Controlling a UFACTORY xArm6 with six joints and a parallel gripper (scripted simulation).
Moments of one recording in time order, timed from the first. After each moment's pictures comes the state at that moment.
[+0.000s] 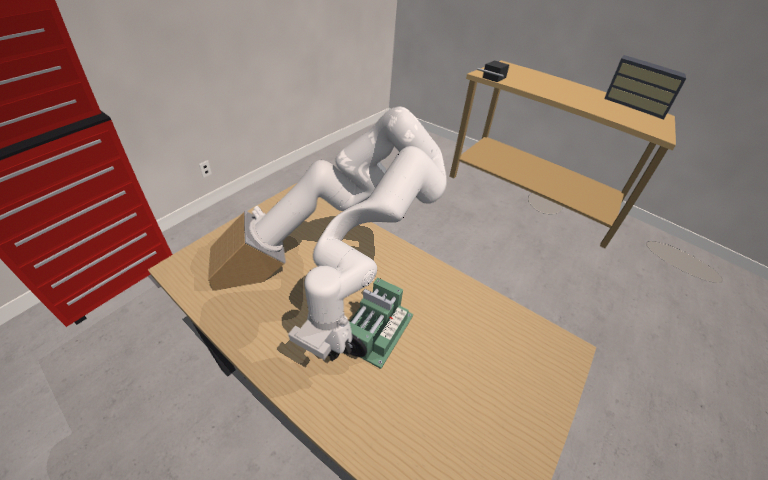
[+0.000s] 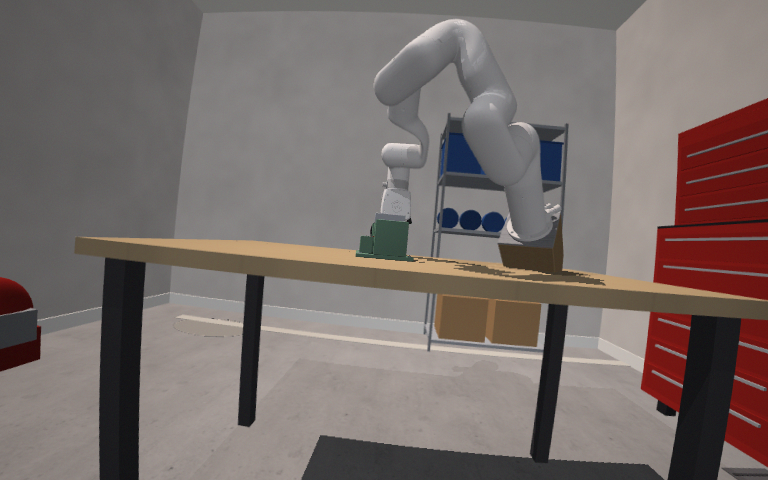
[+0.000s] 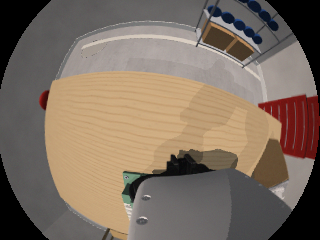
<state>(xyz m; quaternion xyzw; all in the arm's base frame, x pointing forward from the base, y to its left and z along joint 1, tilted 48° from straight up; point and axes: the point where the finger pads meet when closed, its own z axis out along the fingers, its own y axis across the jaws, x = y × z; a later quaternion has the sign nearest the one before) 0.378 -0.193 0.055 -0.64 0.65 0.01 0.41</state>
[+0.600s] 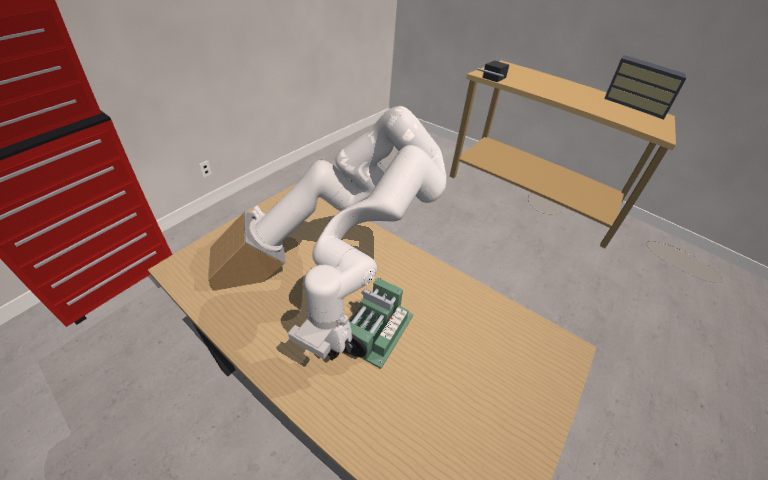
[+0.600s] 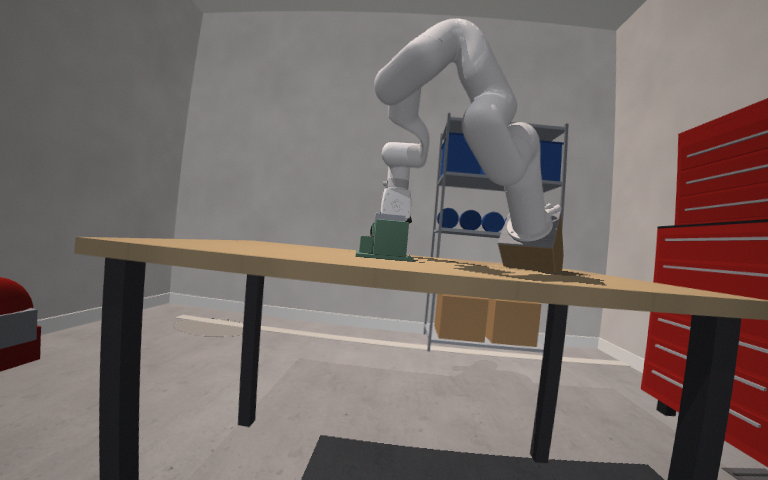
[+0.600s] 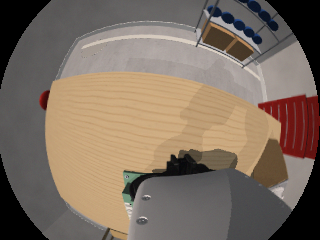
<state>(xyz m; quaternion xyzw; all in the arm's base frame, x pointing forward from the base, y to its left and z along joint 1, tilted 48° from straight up) 0.376 -0.195 0.057 -0.64 0.65 0.01 0.41</state>
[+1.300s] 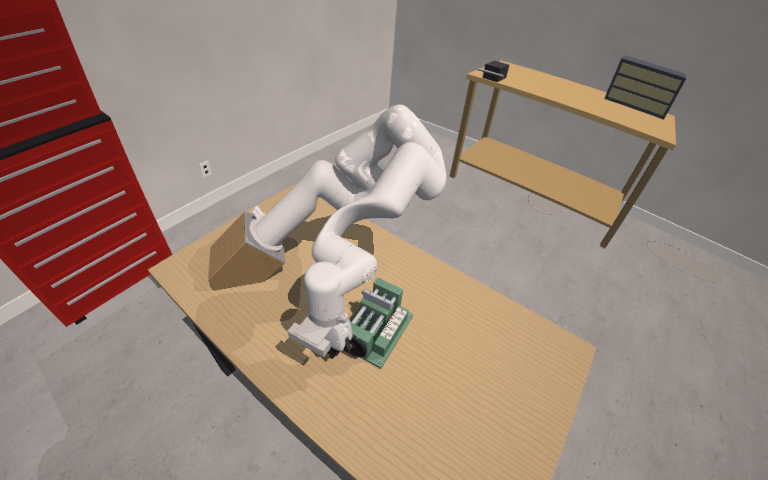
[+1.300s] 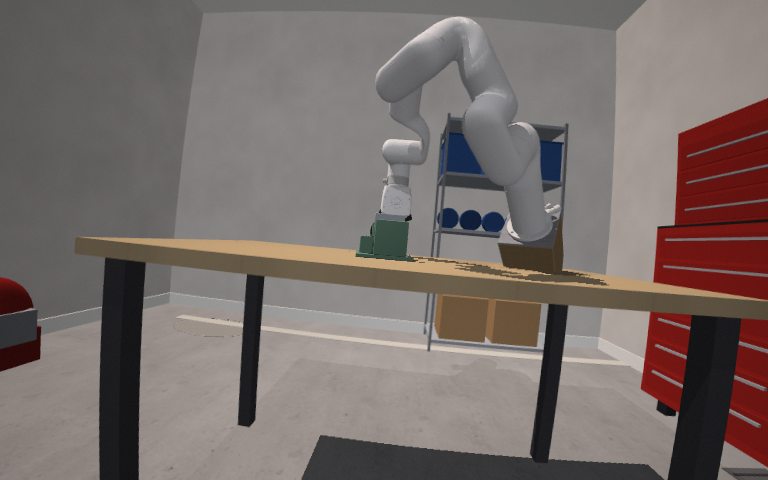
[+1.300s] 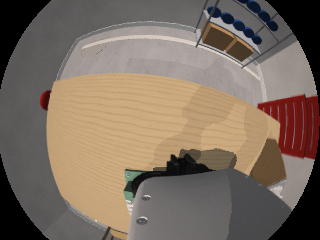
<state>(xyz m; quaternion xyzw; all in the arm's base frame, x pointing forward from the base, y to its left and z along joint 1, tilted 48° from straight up) 0.372 -0.200 0.064 -0.64 0.65 0.01 0.41</state>
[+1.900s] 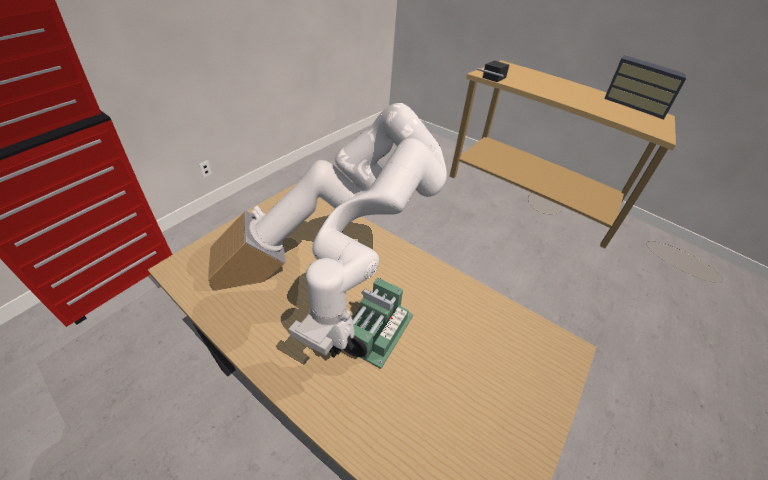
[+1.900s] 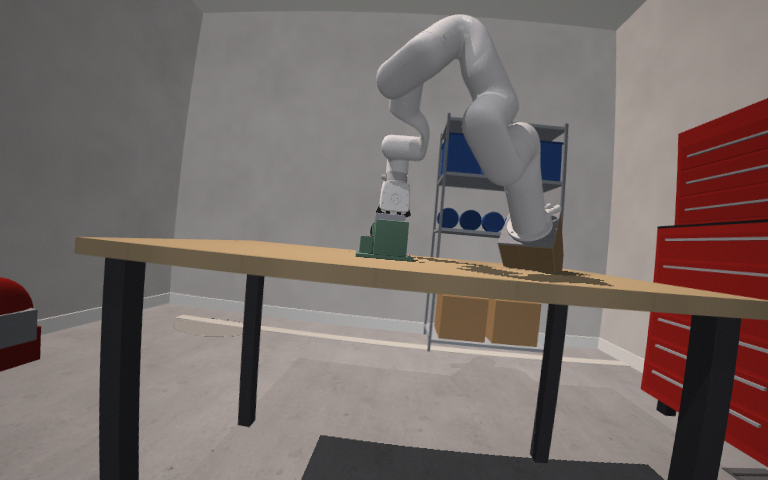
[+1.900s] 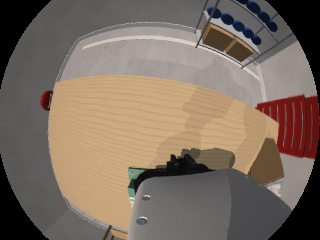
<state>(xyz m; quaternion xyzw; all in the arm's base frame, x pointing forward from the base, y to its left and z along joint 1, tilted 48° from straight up) 0.370 -0.208 0.075 -0.64 0.65 0.01 0.41</state>
